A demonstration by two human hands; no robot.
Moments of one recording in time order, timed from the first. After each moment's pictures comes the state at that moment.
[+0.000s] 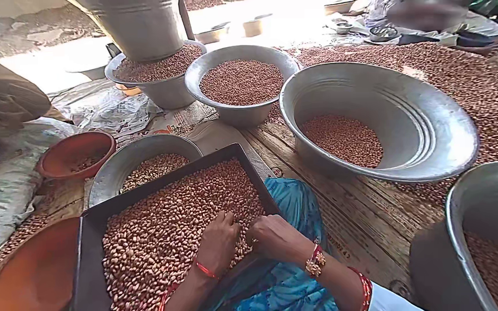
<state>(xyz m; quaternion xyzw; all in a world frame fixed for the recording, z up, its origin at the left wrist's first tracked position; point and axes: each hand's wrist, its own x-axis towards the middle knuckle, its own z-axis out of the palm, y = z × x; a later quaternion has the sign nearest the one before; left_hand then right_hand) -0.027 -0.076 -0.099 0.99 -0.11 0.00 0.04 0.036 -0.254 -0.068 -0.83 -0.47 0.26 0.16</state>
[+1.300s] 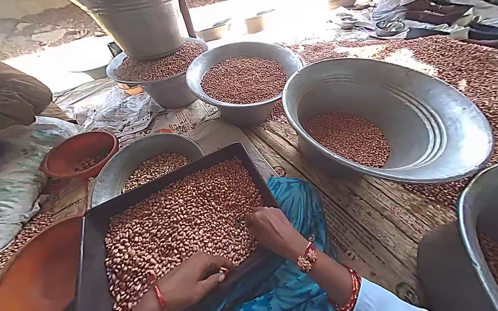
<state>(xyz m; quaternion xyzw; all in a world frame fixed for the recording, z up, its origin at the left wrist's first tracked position) -0.056 -0.006 -0.063 0.84 -0.15 -0.36 0.37 0.044 -0.239 -0.084 -0.88 -0.38 0.21 0.21</state>
